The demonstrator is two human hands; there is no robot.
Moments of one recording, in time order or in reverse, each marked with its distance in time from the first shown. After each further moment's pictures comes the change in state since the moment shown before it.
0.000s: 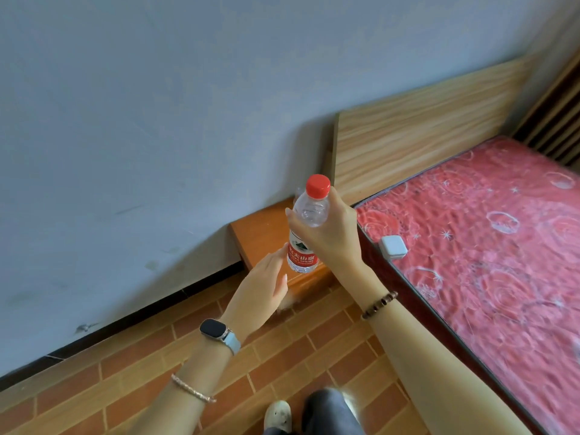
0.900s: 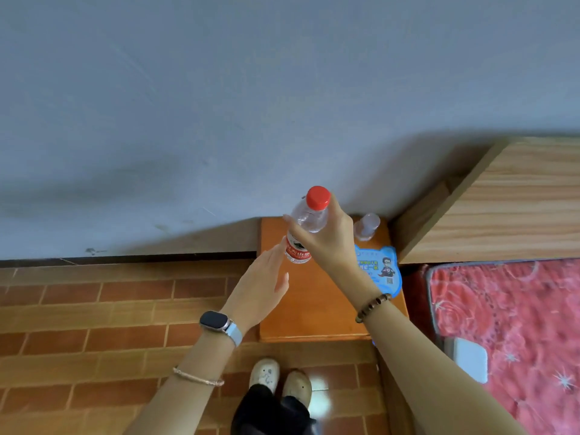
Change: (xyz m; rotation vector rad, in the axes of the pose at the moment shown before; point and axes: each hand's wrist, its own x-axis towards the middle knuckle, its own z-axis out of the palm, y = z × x) left_hand 0.199 -0.194 0.102 -0.044 0.084 -0.567; right_hand 0.204 0.185 0.245 0.181 -0.550 -0.013
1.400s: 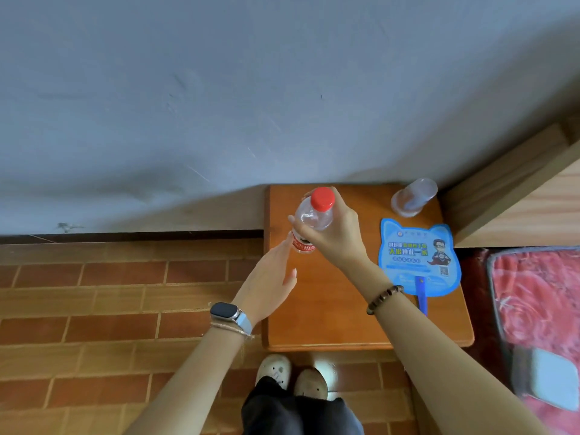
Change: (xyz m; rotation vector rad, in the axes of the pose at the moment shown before) left_hand 0.038 -0.140 0.130 -0.077 -0.109 -0.090; right_hand 0.005 0.168 0.115 0.018 -0.165 -0.018
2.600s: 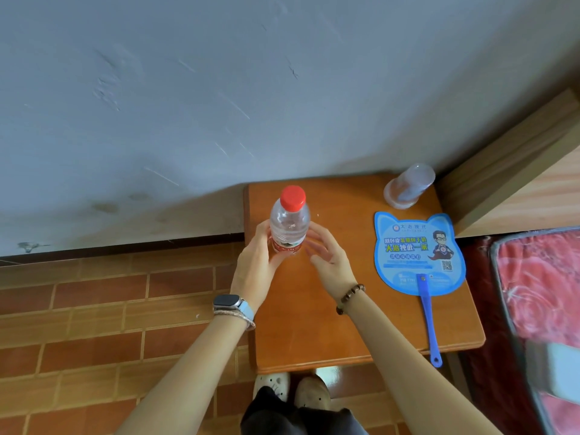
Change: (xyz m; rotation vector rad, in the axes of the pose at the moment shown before) left_hand 0.064 -0.035 0.041 -0.198 0.287 0.010; right_hand -0.033 0.101 0.028 0.413 -0.109 0.337
